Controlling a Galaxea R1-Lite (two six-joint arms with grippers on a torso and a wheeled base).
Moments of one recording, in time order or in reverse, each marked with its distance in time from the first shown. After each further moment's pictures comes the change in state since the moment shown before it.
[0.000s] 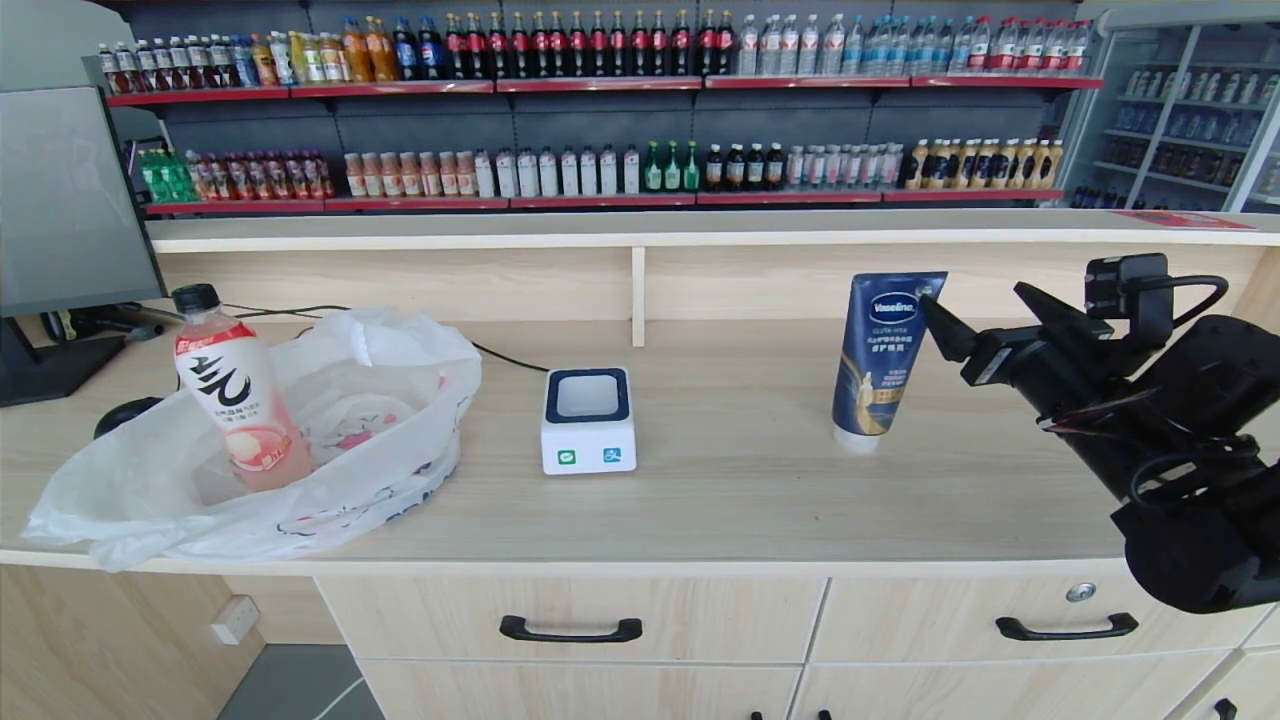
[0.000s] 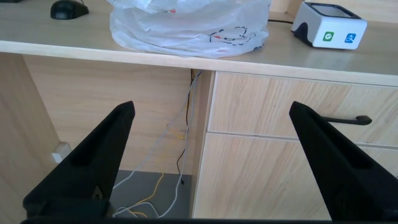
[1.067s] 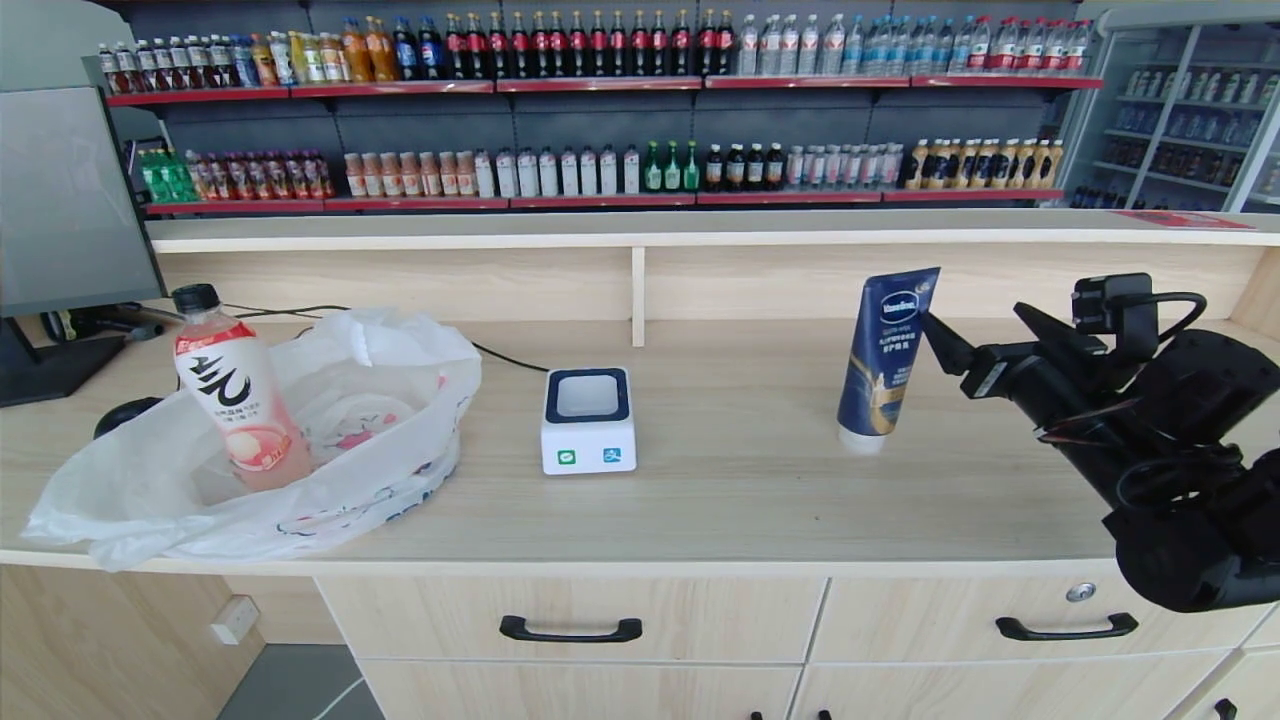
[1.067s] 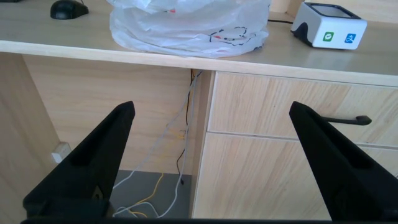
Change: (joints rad) left arm 0.000 0.000 0.000 0.000 0.000 -0.001; right arm -0.034 0.052 -0.005 0.000 -0.002 0.002
